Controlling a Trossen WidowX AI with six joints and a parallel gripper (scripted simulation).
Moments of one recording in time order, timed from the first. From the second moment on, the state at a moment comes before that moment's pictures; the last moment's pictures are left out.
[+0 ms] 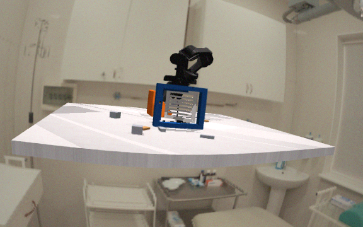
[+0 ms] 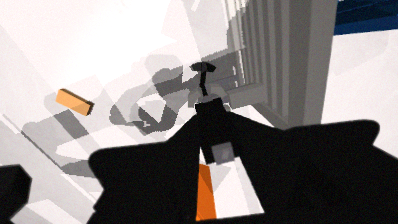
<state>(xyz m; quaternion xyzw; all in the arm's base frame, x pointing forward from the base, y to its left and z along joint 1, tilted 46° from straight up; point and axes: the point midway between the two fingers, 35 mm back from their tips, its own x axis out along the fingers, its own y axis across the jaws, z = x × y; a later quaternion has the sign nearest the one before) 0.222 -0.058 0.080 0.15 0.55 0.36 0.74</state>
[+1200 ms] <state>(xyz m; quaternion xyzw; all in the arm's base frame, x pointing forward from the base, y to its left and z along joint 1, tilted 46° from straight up) 0.225 -0.004 0.135 0.34 0.63 0.21 0.67</state>
